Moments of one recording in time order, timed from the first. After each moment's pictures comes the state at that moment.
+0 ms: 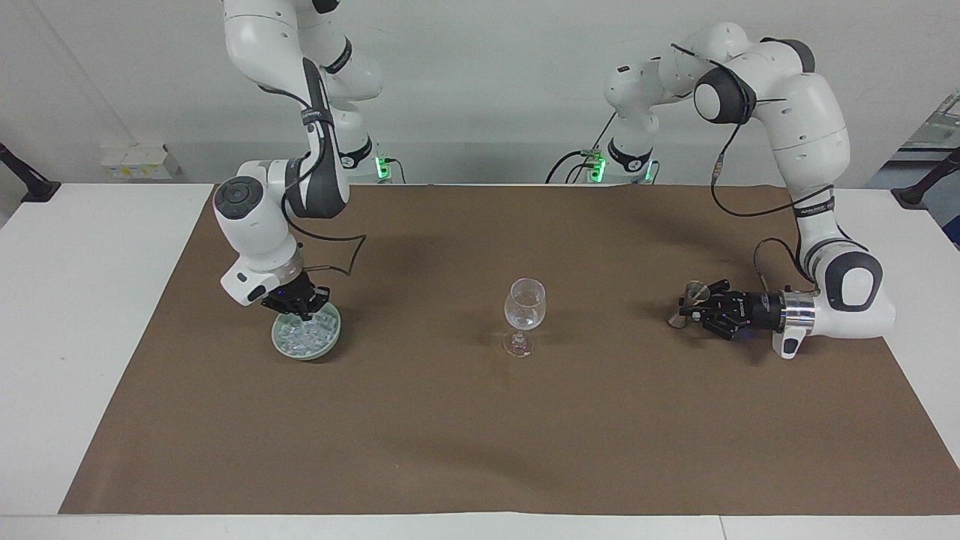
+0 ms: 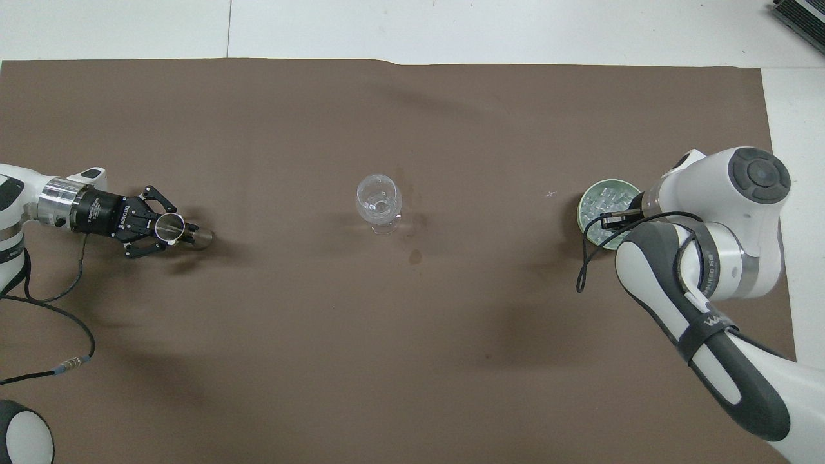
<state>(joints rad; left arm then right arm) 0.14 0.75 0.25 -1.55 -1.08 1.22 -0.62 0.00 0.22 0.02 -2.02 -0.02 2.26 -0.03</state>
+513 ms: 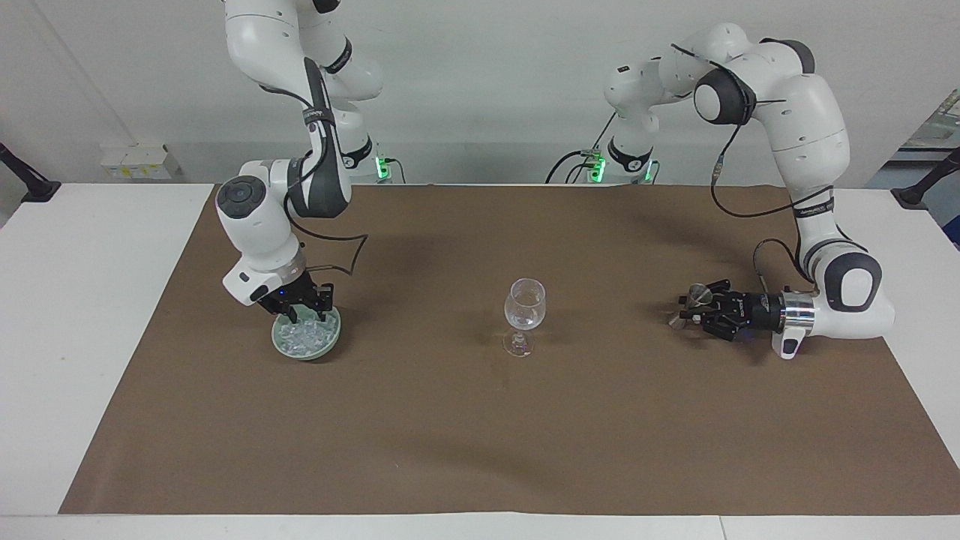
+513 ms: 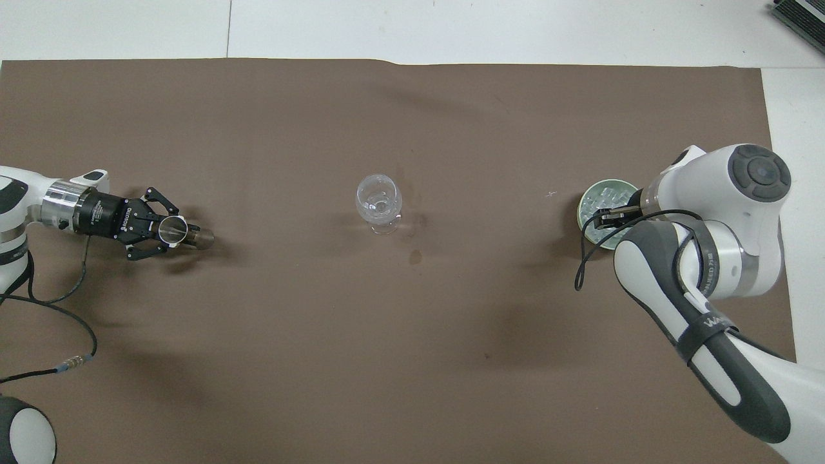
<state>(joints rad) 0.14 0.76 0.25 -1.55 -1.08 1.22 -0.62 0.00 0.22 0.03 -2.02 -0.03 2.29 -0.03</state>
